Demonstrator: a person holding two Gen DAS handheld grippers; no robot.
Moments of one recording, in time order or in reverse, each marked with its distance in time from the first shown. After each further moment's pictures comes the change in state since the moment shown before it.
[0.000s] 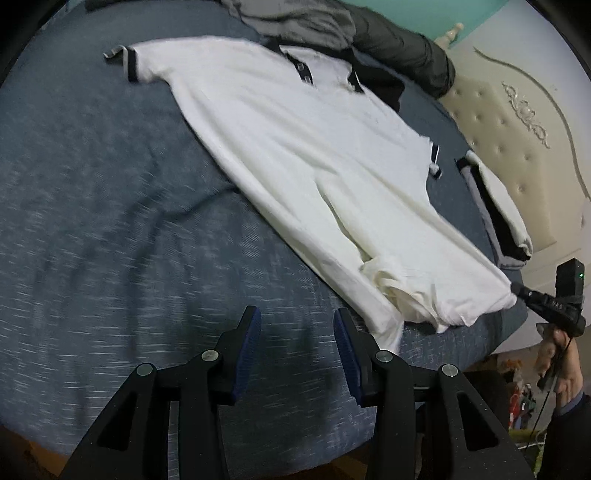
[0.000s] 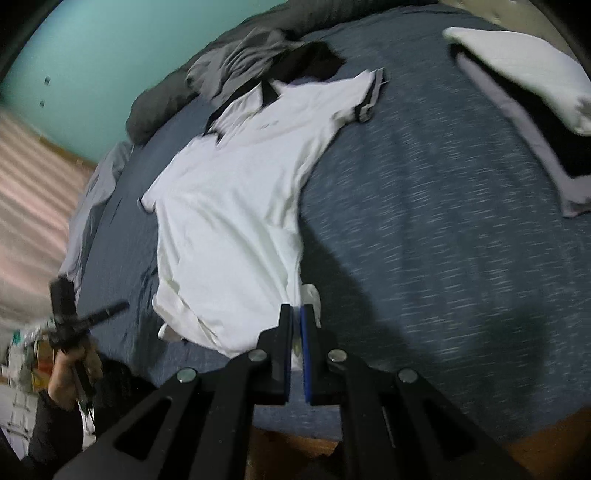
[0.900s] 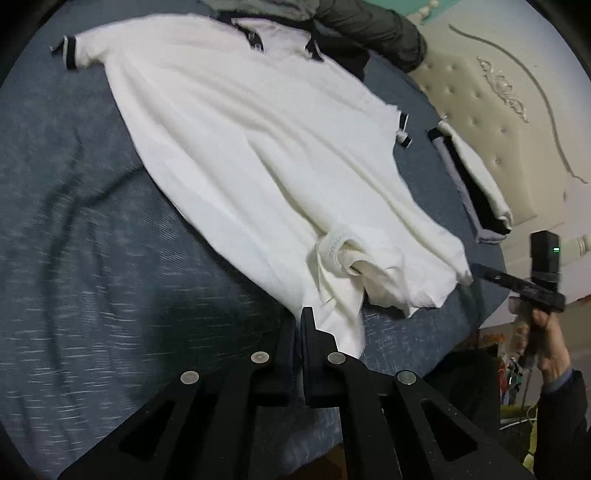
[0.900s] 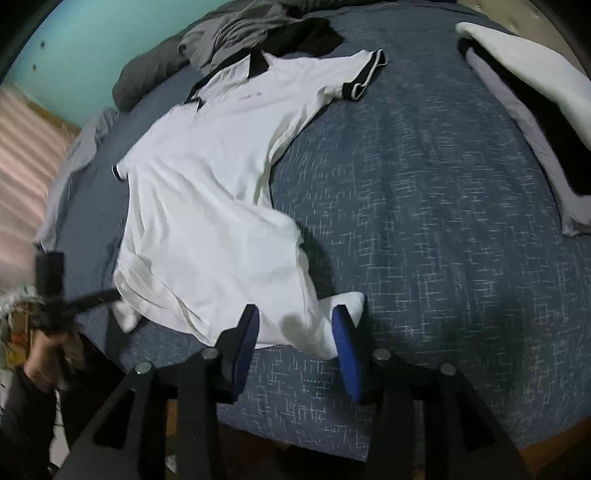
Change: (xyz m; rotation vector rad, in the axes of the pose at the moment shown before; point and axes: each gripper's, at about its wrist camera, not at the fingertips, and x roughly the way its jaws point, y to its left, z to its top) left arm 0.004 -0.022 -0.009 0.081 0.042 -0.086; right arm 0.035 -0.004 0.000 -0.127 0.107 -0.102
